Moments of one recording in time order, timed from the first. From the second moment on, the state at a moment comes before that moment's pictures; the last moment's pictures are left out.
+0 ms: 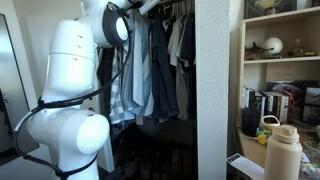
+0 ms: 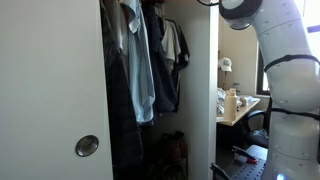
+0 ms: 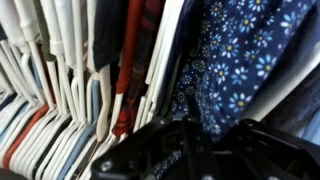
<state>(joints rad) 0.13 0.26 0.10 -0.78 -0.33 2.00 -0.22</state>
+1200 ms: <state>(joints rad) 0.14 0.31 0.10 -0.71 -0.35 2.00 -0.21</state>
